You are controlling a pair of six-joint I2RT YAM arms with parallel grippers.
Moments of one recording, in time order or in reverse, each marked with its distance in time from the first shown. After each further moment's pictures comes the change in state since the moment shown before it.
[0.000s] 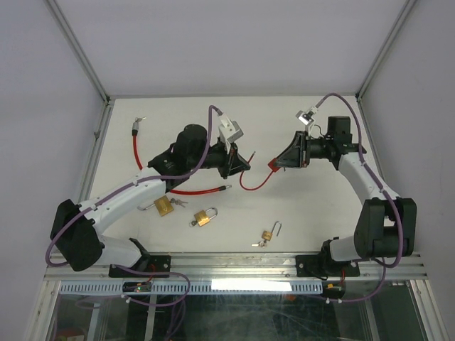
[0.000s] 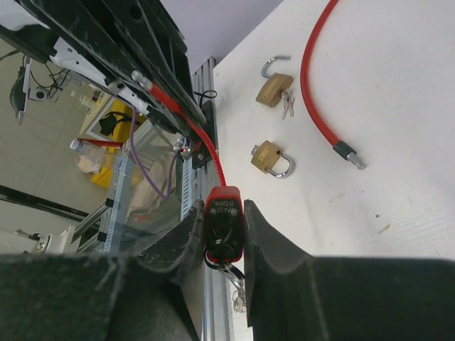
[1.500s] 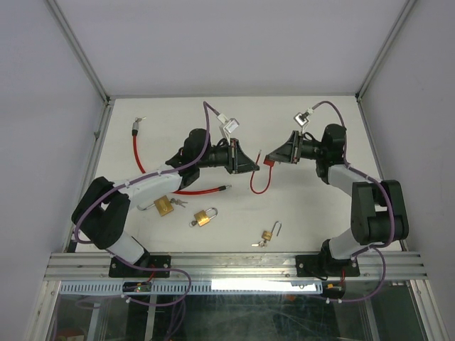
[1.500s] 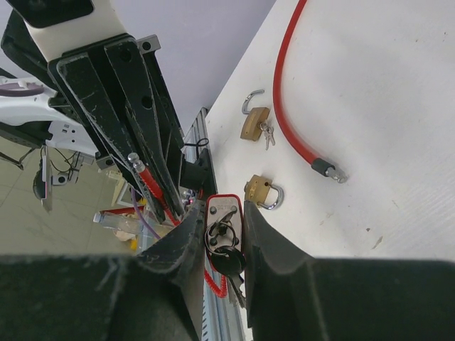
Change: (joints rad) left arm 0.083 0.214 -0.117 0.480 0.191 -0.606; right arm 0.034 0.109 -0.288 1.063 0.188 0.915
